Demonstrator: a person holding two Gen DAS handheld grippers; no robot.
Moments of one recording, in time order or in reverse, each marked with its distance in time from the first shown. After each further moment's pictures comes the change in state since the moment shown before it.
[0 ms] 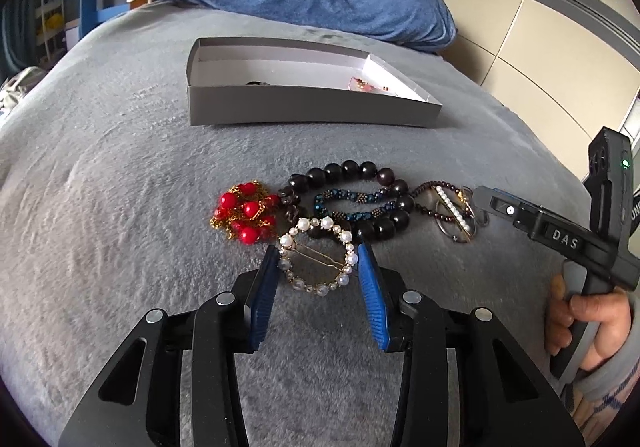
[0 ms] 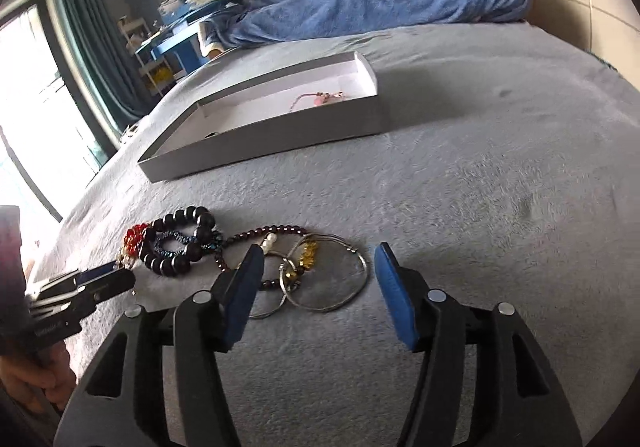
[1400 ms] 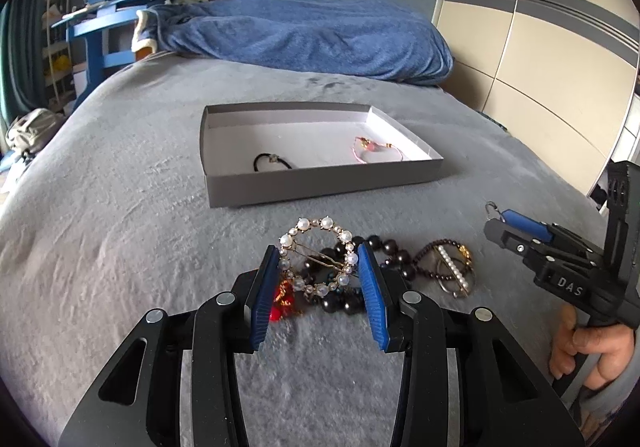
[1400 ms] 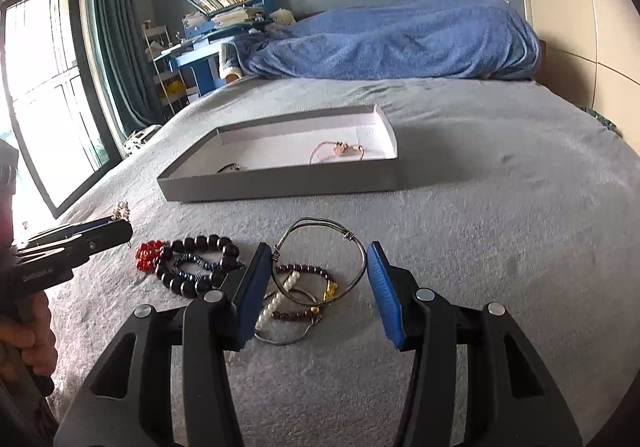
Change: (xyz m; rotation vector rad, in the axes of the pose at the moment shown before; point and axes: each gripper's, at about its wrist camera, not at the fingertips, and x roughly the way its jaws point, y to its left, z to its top) left arm -0.020 -0.003 0.039 0.065 -0.144 0.052; right arm -0.029 0.030 0.007 -0.153 -0.182 -0.029
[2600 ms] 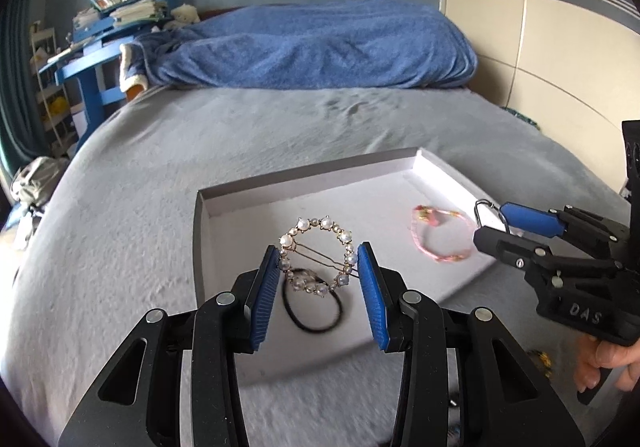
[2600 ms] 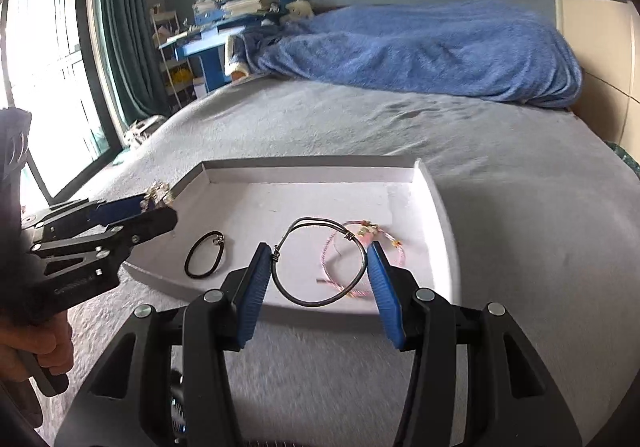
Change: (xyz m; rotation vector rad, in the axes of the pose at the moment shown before) left arm 0.104 0.027 0.106 0.107 0.004 0.091; right arm 0.128 0.017 0.102 -0.081 0.083 0.029
